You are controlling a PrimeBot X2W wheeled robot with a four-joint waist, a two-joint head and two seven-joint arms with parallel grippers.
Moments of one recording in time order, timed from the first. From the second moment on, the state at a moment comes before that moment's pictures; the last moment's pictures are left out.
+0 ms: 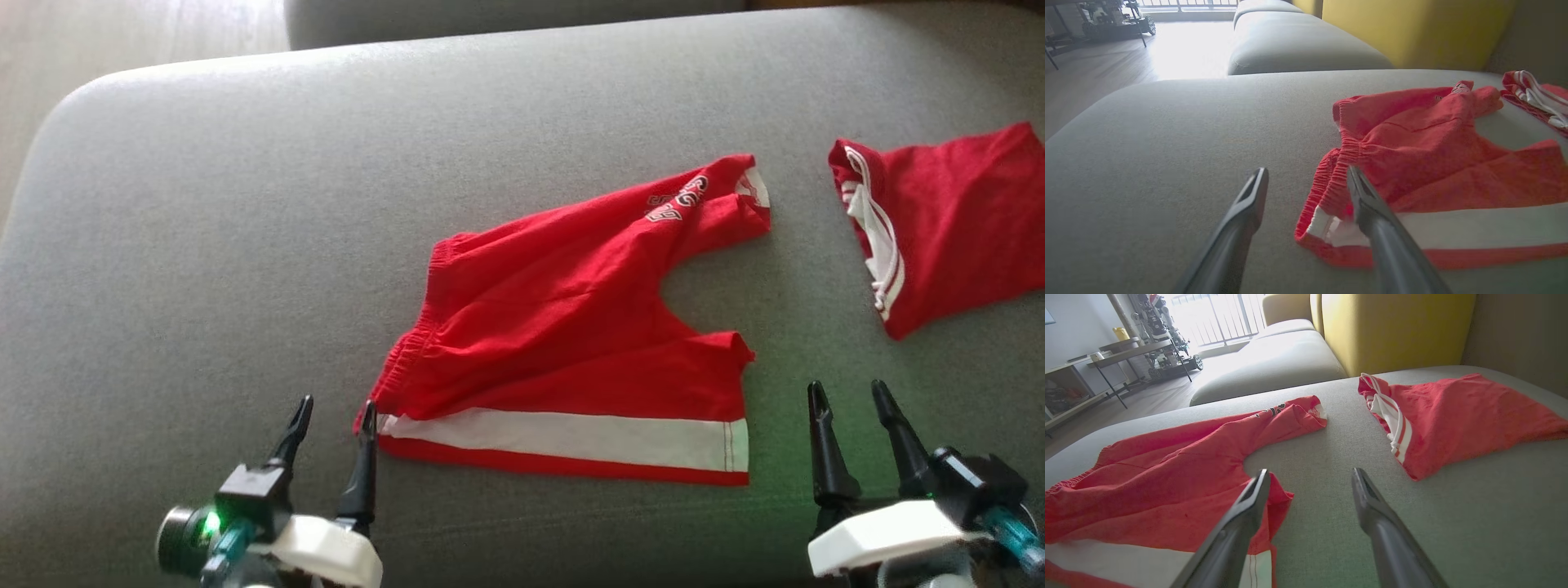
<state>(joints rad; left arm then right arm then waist) 0.08 0.05 -0.18 0.19 -0.08 -0.03 -0.25 0.10 -0.04 -0.05 0.14 0.21 0.13 -0.25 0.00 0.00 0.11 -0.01</state>
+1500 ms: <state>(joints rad) -0.05 0.06 -0.23 0.38 -0.09 -0.06 -0.25 0.06 -0.04 0.08 0.29 0.26 0.13 -0.25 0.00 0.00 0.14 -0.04</state>
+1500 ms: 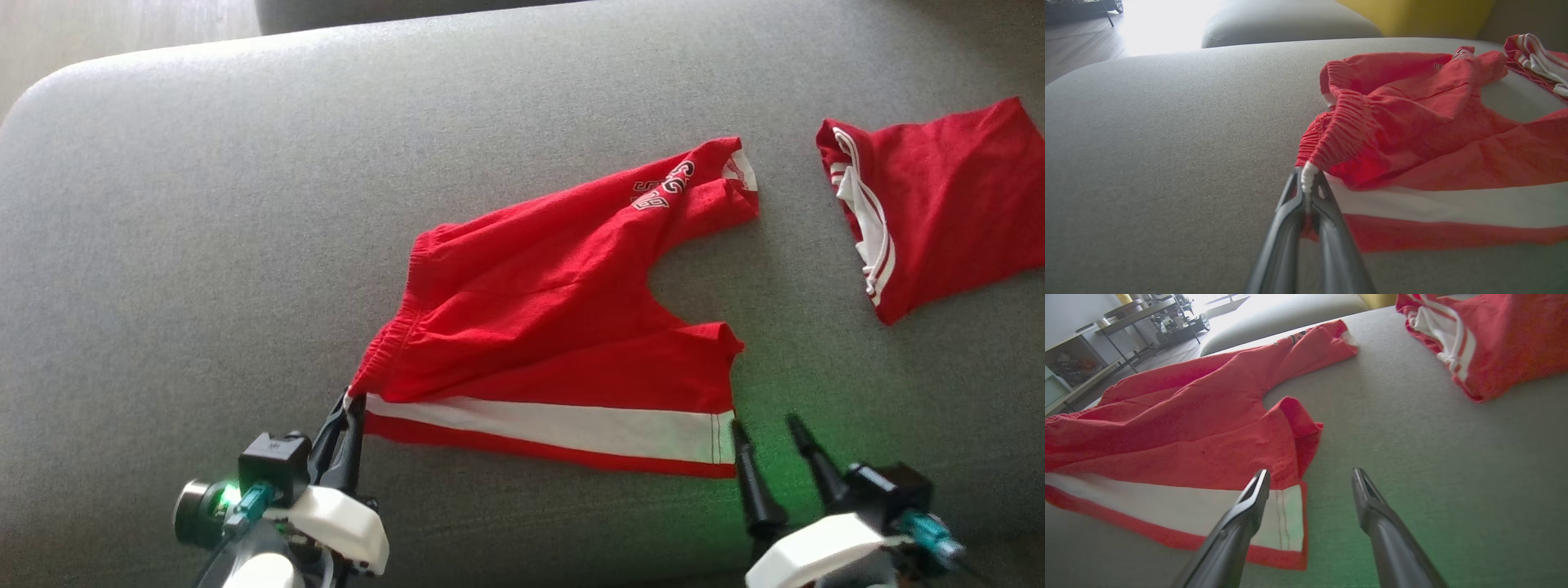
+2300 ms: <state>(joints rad) -0.07 0.06 -0.25 0.39 -0.09 -0.06 -0.25 -0.17 -0.05 0.16 0.54 0.23 0.13 -0.24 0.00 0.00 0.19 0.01</state>
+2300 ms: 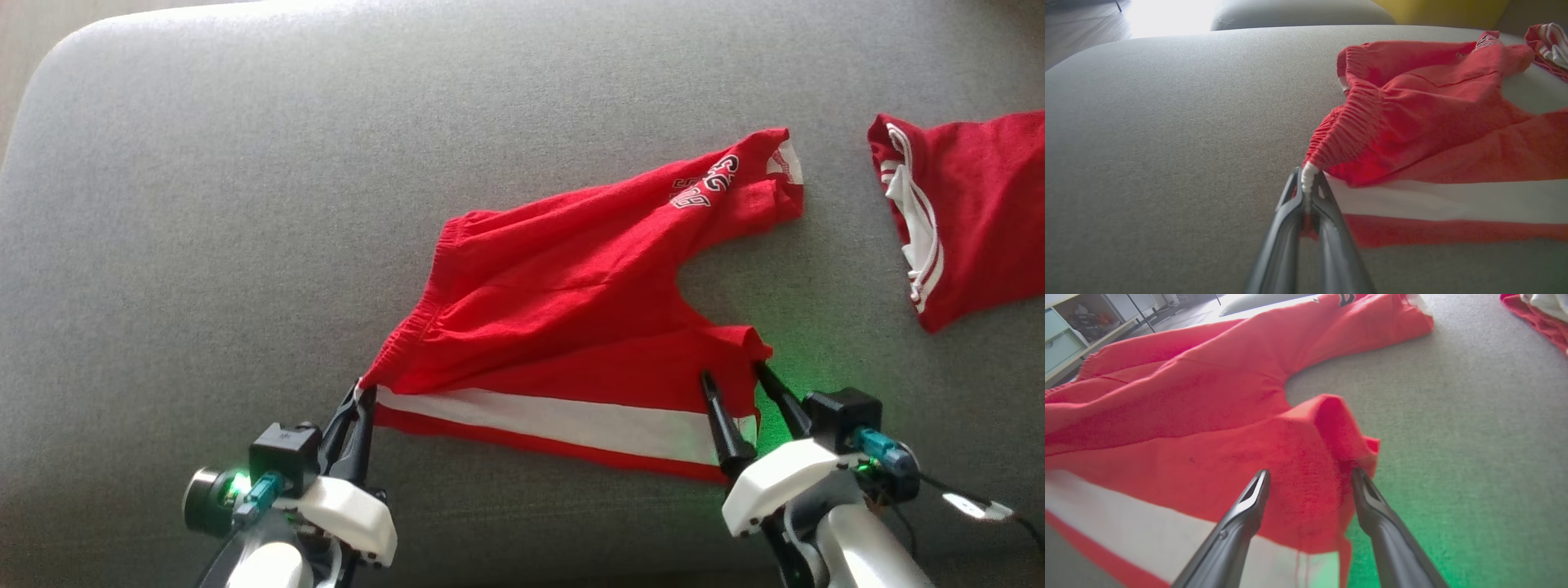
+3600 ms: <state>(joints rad) -0.09 0.06 -0.25 0.41 -0.09 -0.05 -0.25 -0.15 -0.13 0.39 0.52 0.43 0.13 -0.22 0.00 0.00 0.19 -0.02</state>
